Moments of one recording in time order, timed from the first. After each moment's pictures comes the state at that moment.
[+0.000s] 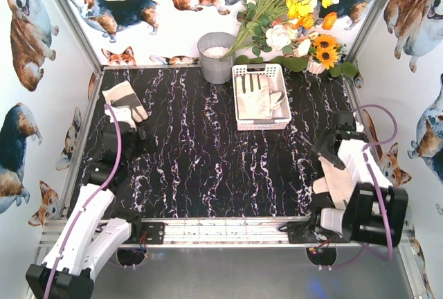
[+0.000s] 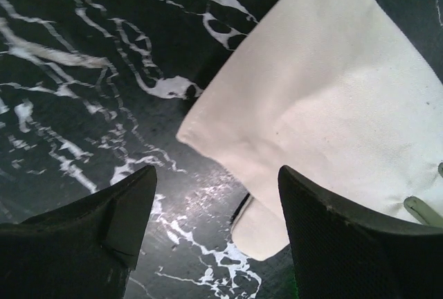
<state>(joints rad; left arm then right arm) -0.20 0.75 0.71 -0.52 -0.25 -0.27 -0.17 1.21 0.76 -0.66 0.21 0.48</state>
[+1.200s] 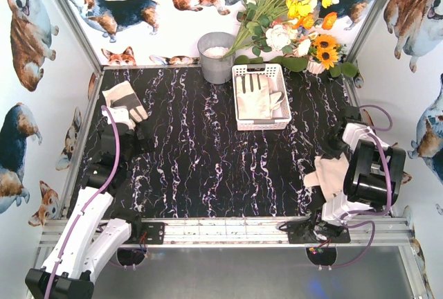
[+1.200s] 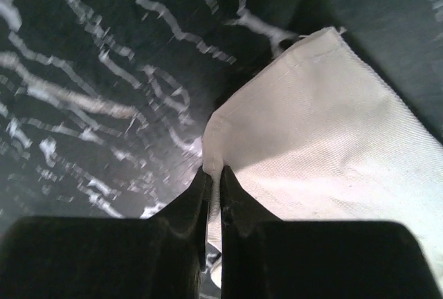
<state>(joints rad) -0.20 0.71 0.71 -0.52 -0.29 -0.26 -0.31 1.57 0.88 -0.58 -0.03 0.40</state>
